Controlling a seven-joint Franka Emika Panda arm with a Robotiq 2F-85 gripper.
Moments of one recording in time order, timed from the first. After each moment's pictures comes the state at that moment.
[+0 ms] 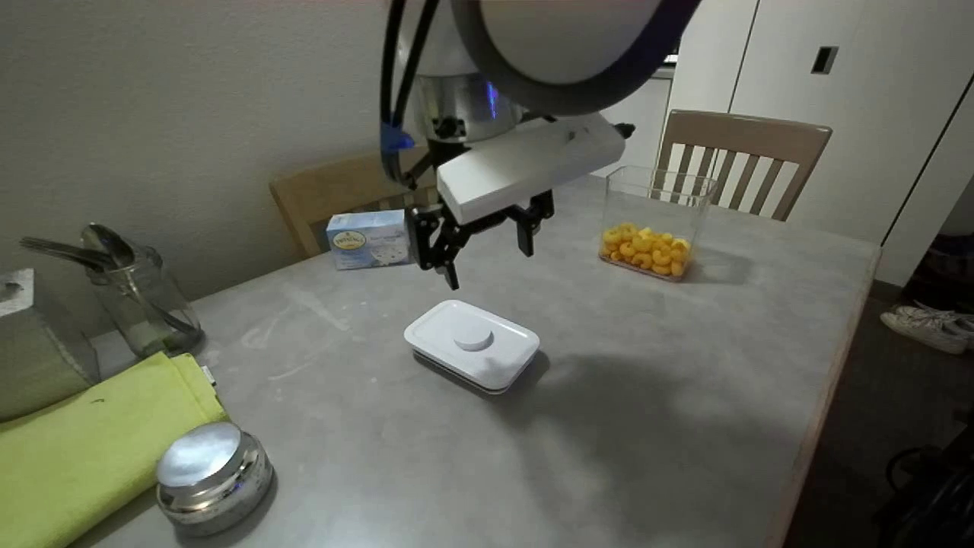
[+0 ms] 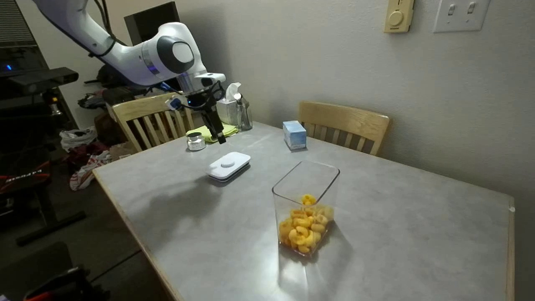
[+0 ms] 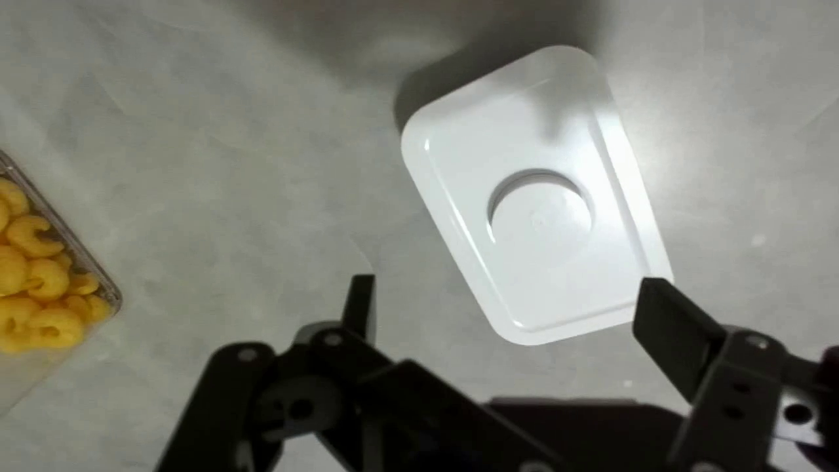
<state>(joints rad) 0.42 0.49 -0.11 -1.83 -0.27 2.36 0.79</state>
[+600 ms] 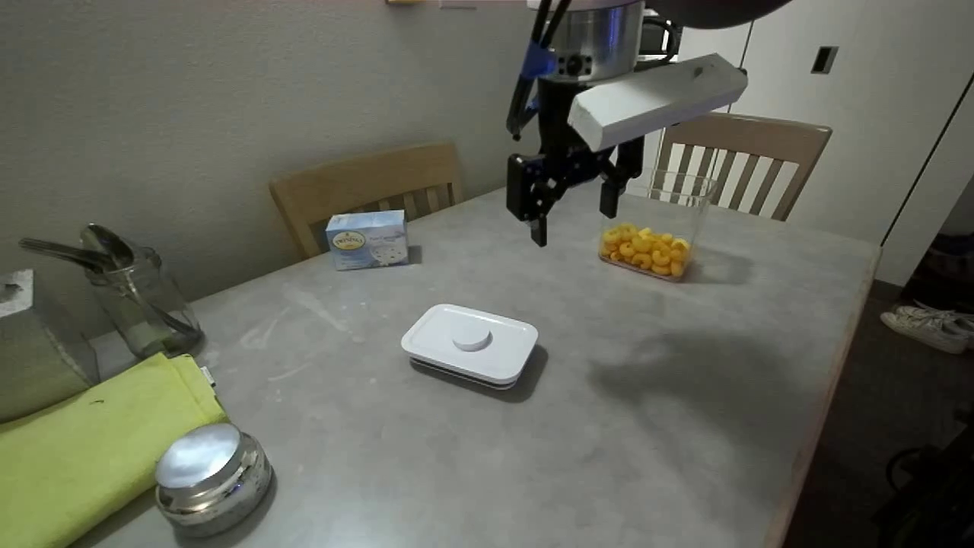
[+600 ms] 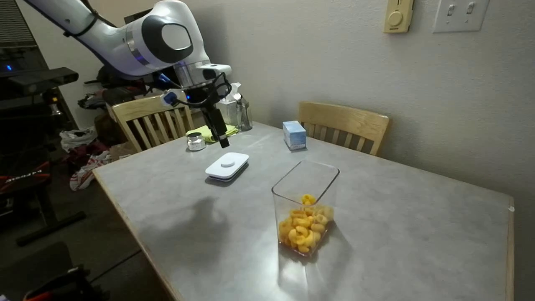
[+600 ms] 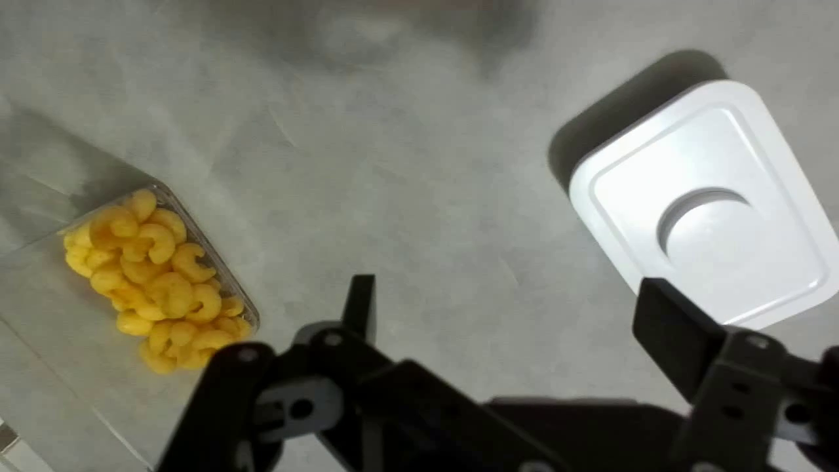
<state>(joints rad) 0.28 0.27 -0.10 -2.08 -0.27 2.40 0.69</state>
